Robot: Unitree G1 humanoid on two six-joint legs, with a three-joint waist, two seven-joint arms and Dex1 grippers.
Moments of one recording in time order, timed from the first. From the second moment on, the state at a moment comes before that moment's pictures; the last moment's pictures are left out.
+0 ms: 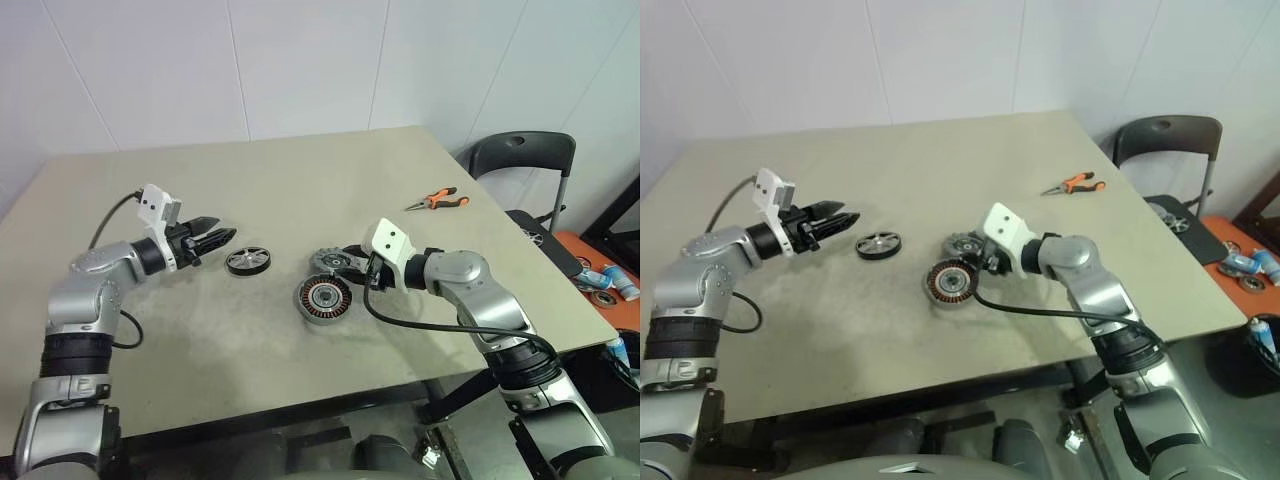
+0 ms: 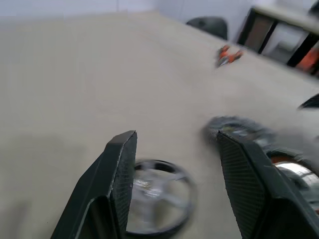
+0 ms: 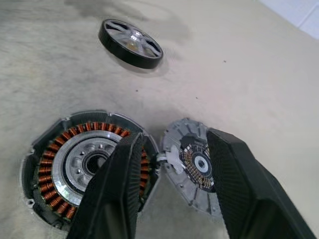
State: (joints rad) left arm -0.44 0.57 0.22 0.16 -0.56 0.67 -0.82; right arm -0.49 -0.49 0.26 -0.06 0.10 0.46 0.82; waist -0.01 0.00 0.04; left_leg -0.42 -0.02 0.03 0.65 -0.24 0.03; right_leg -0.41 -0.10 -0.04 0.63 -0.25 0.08
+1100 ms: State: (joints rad) left arm -0.28 0.29 0.50 0.08 -1.10 1.06 -0.09; right arm -0.43 -0.48 0.29 -0.07 0.06 0.45 0.78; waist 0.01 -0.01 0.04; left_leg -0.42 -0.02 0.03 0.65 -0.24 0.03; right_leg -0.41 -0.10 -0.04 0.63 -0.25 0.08
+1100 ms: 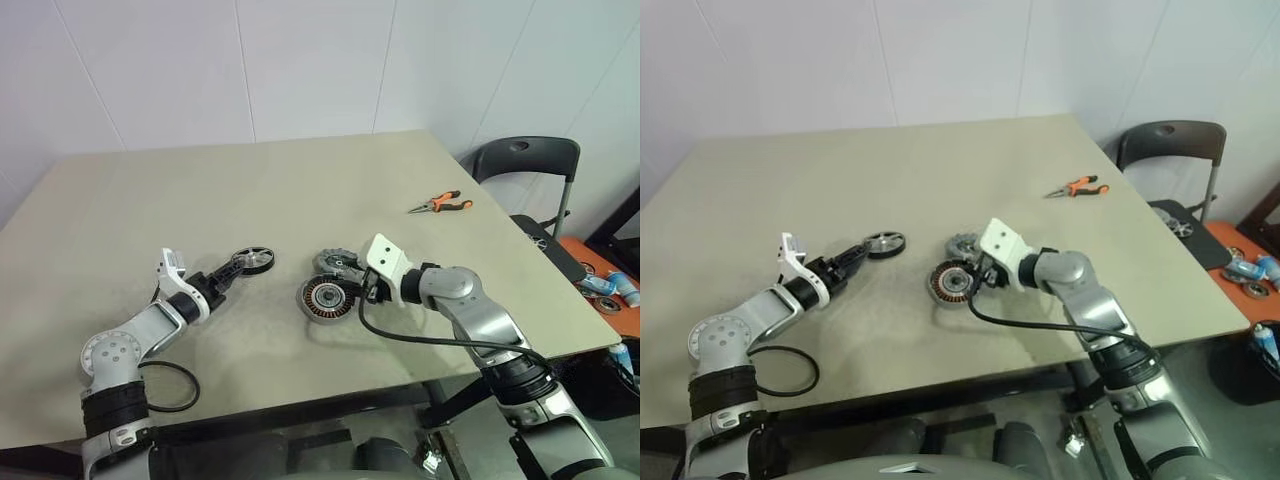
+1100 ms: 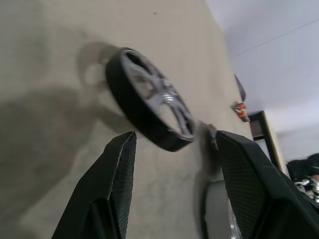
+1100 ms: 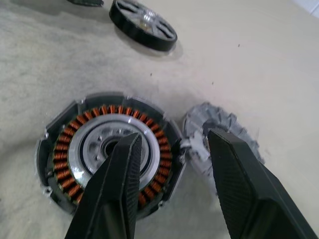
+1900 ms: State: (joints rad) left arm -0.41 0.21 0.44 0.28 -0.94 0.95 -0.13; right arm -0.42 -0.48 0.29 -0.08 0.06 0.45 0.77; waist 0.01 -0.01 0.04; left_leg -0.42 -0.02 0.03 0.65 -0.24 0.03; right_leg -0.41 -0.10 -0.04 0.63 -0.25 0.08
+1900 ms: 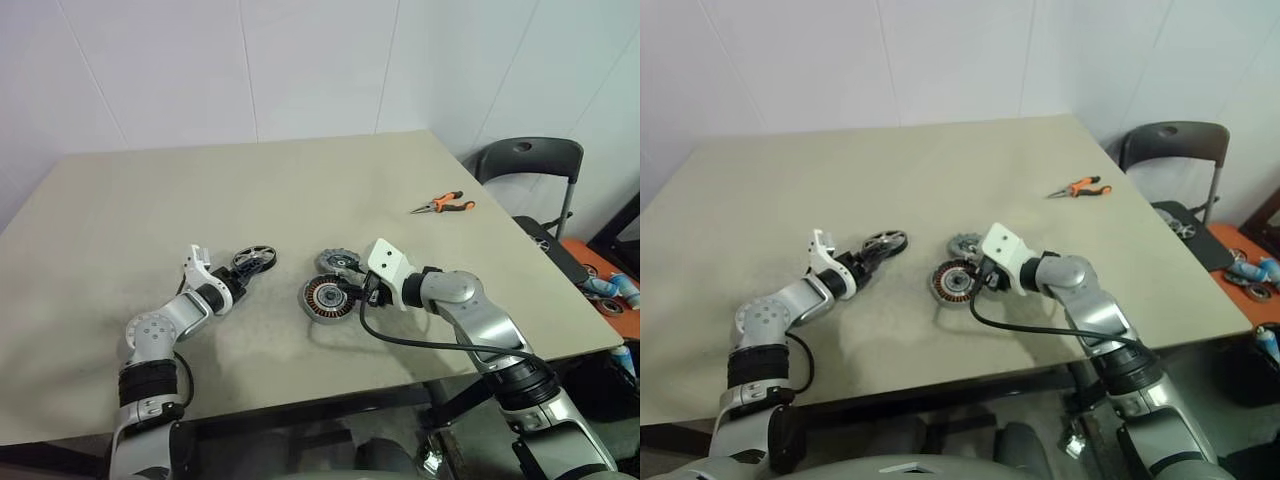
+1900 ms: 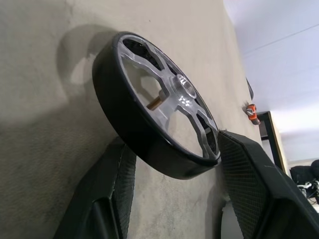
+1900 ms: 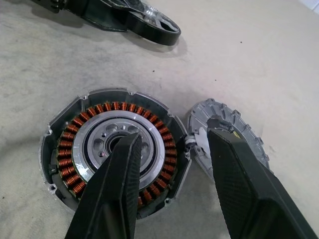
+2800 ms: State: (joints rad) left arm -0.42 0.22 0.49 0.18 -1.07 1.07 -0.27; right arm -0.46 -0.48 0.22 -0.07 0.09 0.46 0.78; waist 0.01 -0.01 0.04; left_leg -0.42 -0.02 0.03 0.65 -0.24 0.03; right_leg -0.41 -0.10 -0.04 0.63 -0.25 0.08
